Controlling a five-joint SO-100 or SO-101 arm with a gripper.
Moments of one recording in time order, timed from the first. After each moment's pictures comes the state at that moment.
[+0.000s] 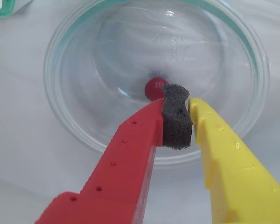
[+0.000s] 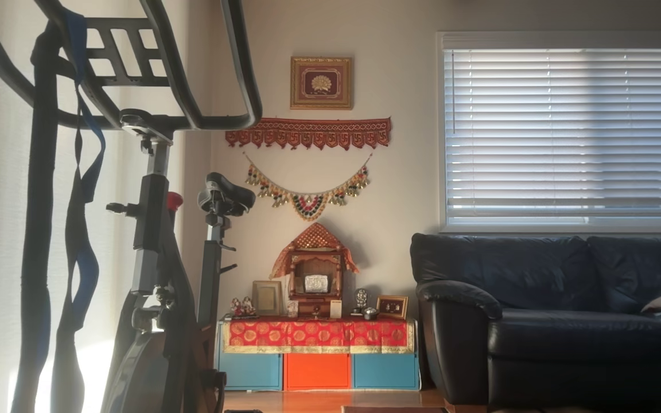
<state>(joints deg) -34.2 106.5 94.9 82.5 19.1</state>
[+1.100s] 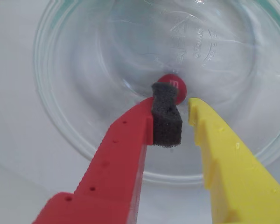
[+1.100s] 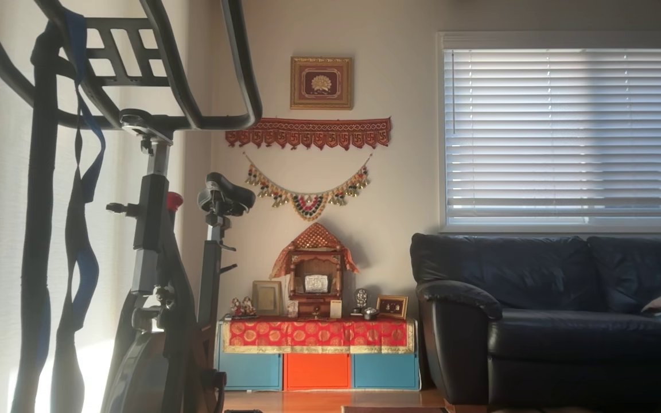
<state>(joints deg) -35.7 106.3 107.3 63.5 11.8</state>
